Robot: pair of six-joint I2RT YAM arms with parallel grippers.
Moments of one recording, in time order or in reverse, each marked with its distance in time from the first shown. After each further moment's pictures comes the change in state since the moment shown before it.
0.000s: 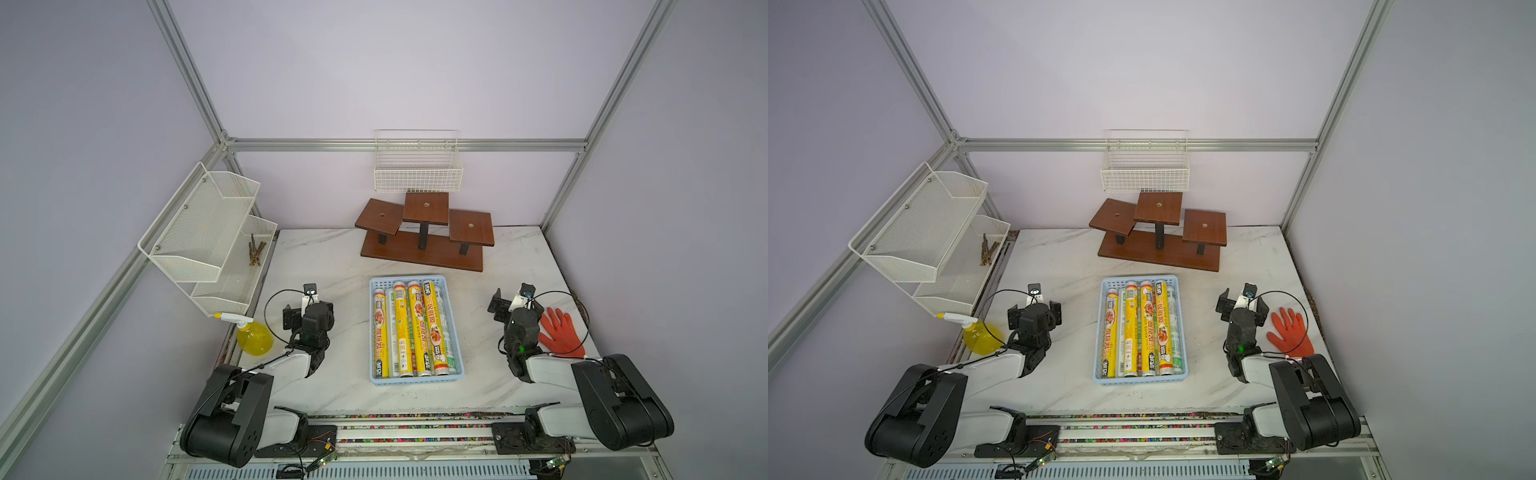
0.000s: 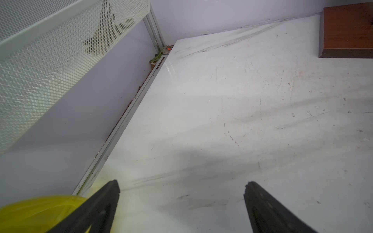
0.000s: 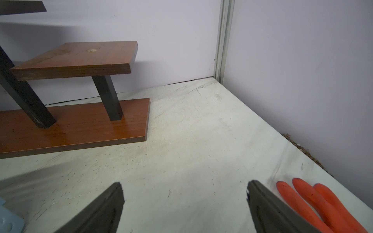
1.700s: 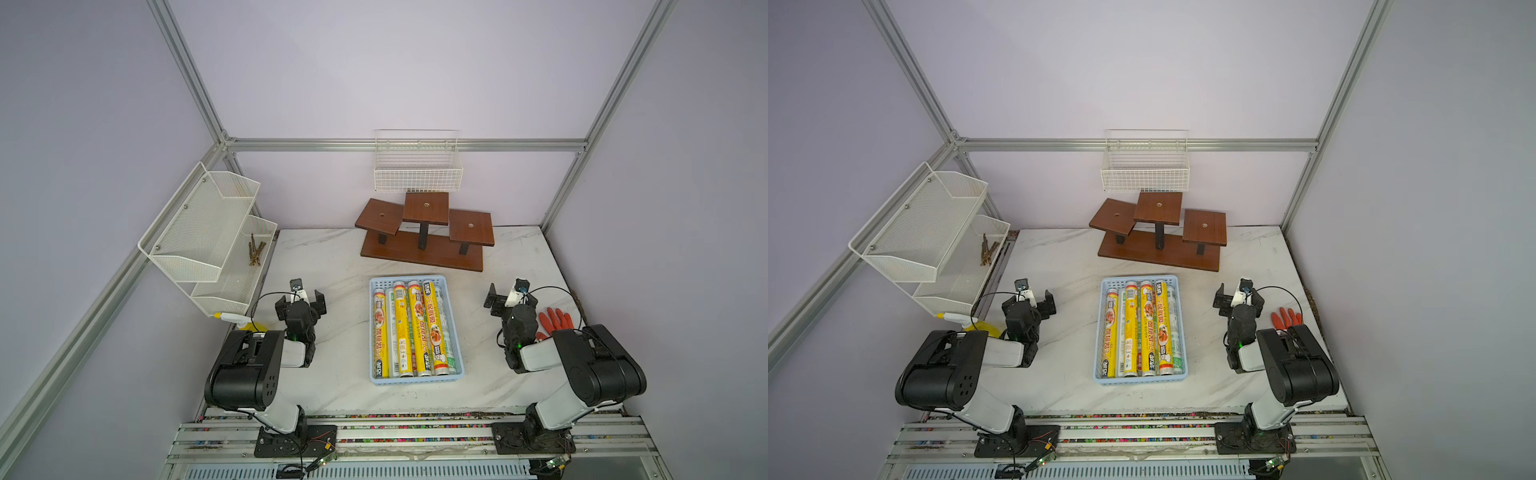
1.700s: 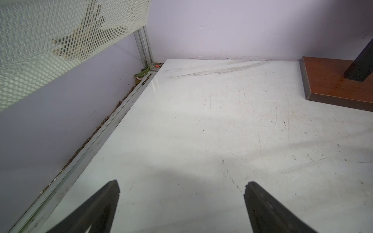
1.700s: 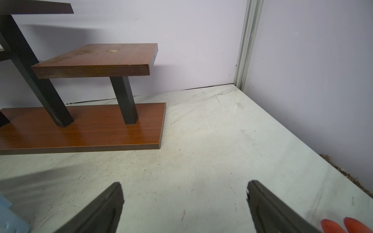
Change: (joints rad) left arm 0.208 0.245 0.006 0.399 0.301 -0.032; right arm -0.061 0.215 0.043 0.210 -0.157 -0.037
